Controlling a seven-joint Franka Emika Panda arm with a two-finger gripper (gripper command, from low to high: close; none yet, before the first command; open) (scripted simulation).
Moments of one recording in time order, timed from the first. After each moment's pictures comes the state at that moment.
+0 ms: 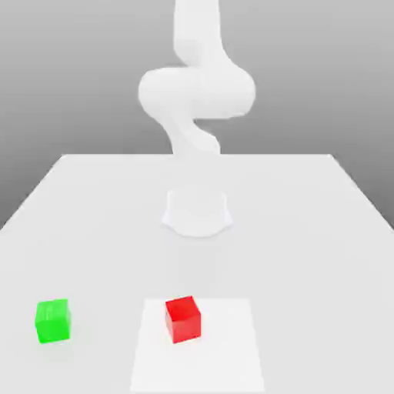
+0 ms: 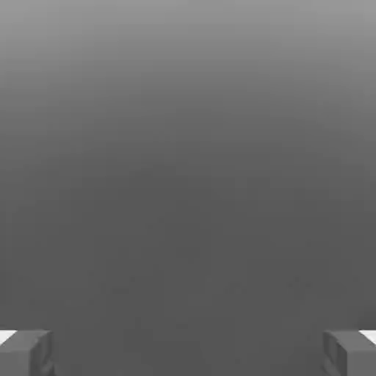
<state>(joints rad) -0.07 -0.75 0.06 -2.33 -0.05 2.32 0.90</state>
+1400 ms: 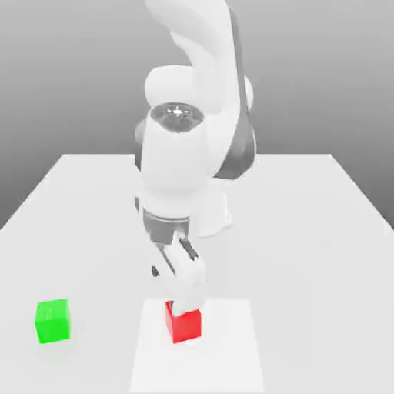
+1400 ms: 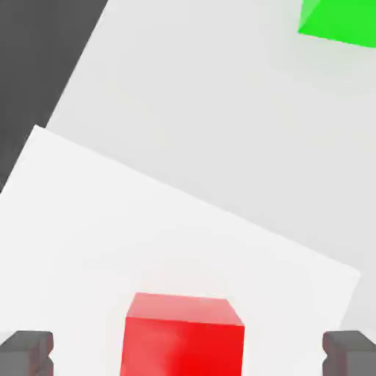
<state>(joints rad) -0.52 0.00 0.43 -2.78 -0.06 2.78 1.98</state>
